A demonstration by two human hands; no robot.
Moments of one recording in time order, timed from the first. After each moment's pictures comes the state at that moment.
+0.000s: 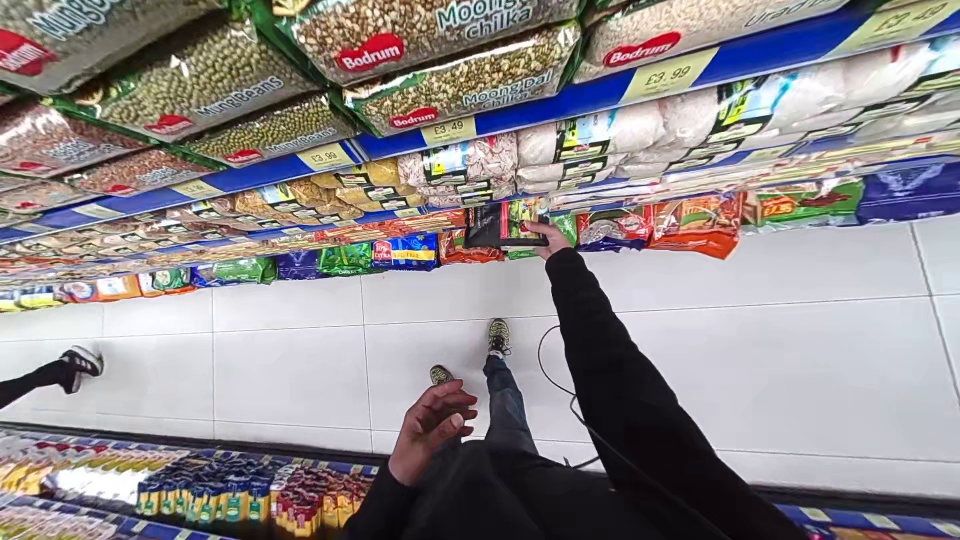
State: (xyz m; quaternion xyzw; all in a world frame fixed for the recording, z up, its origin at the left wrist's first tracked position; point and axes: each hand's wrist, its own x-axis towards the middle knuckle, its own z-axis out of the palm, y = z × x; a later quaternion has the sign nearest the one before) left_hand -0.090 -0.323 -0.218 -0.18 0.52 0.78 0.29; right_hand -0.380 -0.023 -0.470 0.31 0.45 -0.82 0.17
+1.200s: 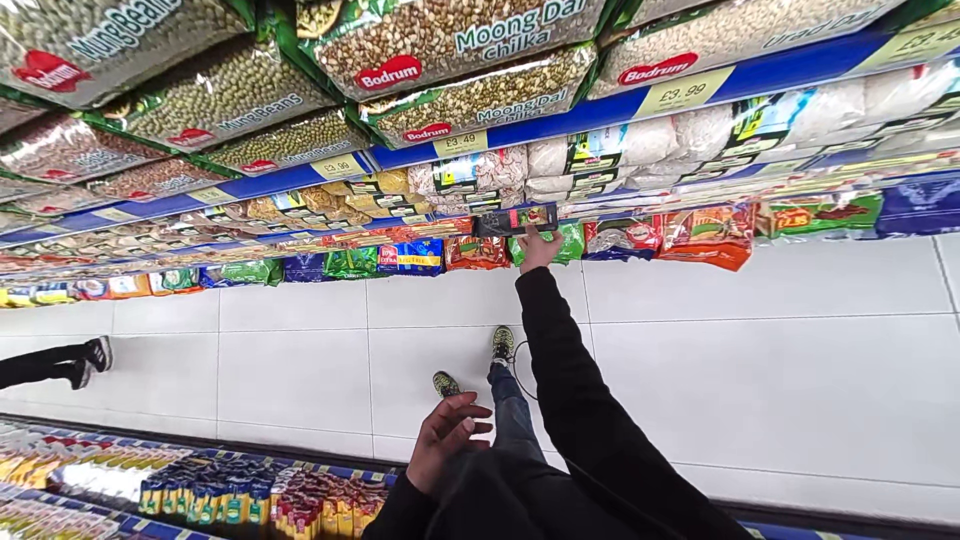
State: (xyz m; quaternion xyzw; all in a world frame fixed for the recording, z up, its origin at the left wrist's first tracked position) left_hand -0.084 -0.306 -0.225 -0.27 0.46 0.79 0.30; right_hand -0.385 -0.102 -0.449 0.47 0.45 -0.75 -0.10
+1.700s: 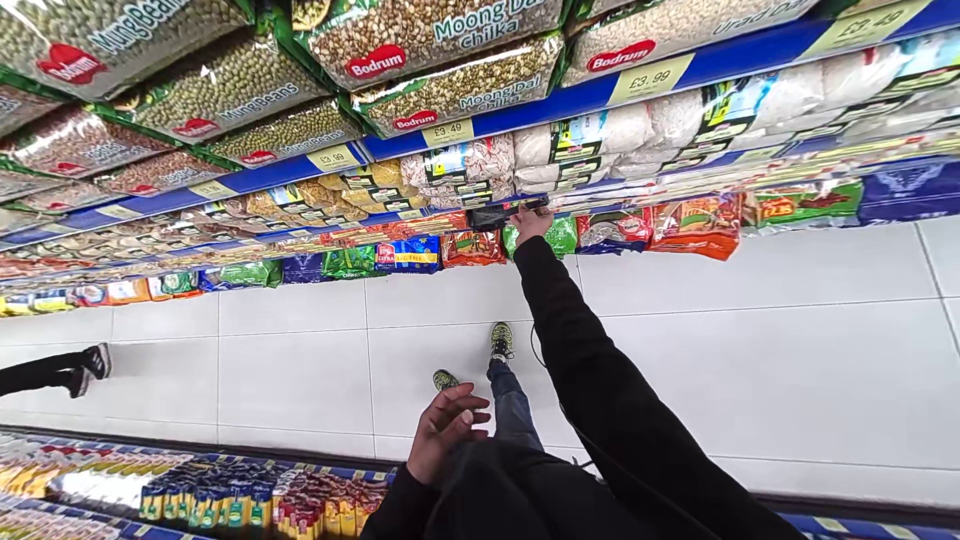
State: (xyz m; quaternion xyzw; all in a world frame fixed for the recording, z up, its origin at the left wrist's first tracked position) left_hand -0.070 -0.302 -0.223 -0.26 0.46 0.80 0.28; right_hand -0.422 -0.094 -0.442 0.49 0.41 -0.77 -0.09
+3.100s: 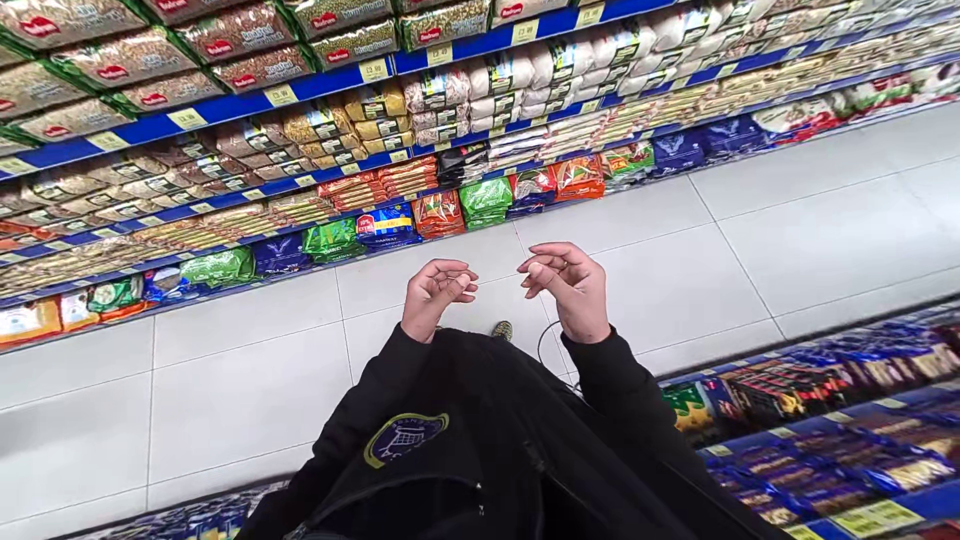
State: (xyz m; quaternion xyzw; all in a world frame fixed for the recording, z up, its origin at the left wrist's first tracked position) left_hand 0.042 -0.383 -0.092 0.12 0.53 0.82 0.18; right_hand 0.089 -0.149 -0.068 -0.03 0.63 -0.77 -0.11
